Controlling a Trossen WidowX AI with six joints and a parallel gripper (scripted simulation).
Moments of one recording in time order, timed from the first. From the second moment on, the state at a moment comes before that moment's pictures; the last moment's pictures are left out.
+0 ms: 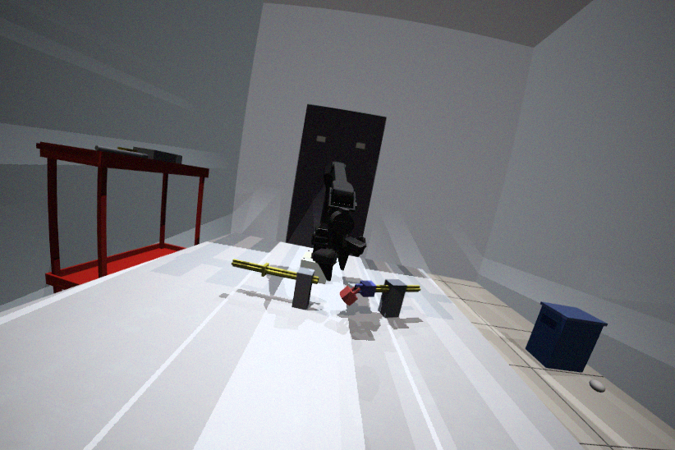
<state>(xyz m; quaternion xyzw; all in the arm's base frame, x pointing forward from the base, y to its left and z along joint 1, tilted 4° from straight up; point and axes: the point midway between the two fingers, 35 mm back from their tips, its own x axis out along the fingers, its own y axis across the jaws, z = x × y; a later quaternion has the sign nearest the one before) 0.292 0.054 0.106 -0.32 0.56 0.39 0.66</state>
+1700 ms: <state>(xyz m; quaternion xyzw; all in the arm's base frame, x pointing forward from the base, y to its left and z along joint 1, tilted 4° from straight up) 0.303 0.058 0.022 -0.49 0.37 0.58 0.54</state>
